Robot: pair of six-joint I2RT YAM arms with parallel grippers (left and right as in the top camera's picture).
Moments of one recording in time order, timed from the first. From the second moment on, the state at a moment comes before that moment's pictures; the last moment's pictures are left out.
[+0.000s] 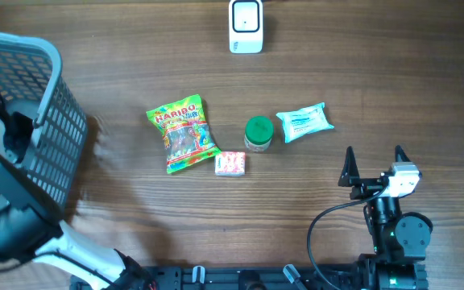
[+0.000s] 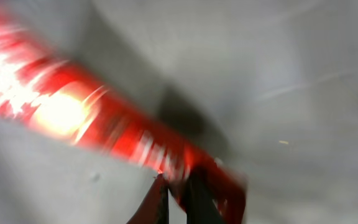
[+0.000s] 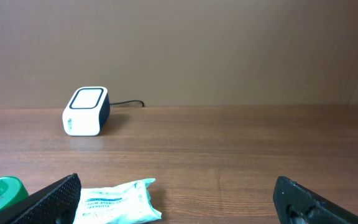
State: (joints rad) left arm 0.65 1.93 1.44 -0.85 -0.10 -0.43; right arm -0.06 0.01 0.01 0.00 -0.08 0.02
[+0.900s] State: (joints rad) left arm 0.68 1.97 1.41 -0.83 -0.27 -0.86; right arm -0.06 0.01 0.01 0.00 -0.08 0.02
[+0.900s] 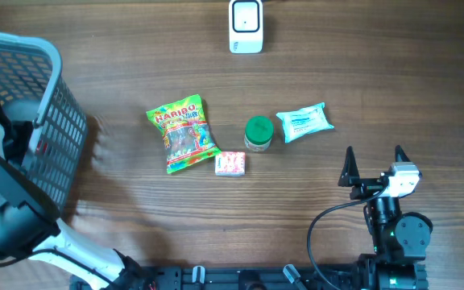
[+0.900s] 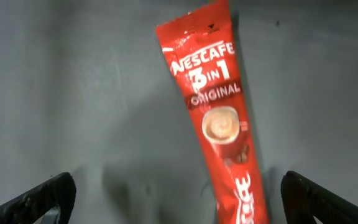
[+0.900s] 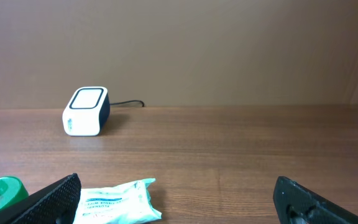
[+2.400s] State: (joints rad) left arm -0.07 1.16 1.20 -0.90 0.31 -0.46; right arm -0.06 0.01 0.01 0.00 -0.08 0.02
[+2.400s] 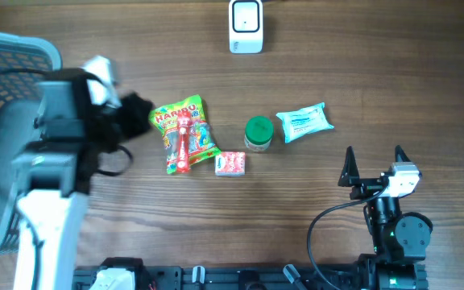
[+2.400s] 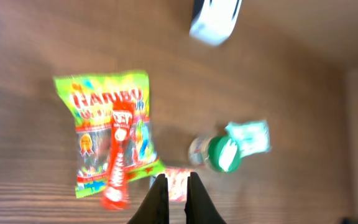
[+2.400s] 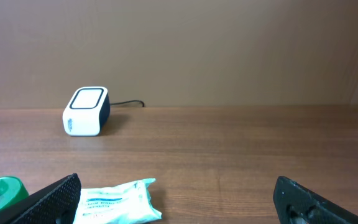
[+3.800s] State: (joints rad) left arm -0.31 1.40 0.82 -0.80 0.37 -0.67; right arm -0.06 0.01 0.01 0.00 -0.08 0.02
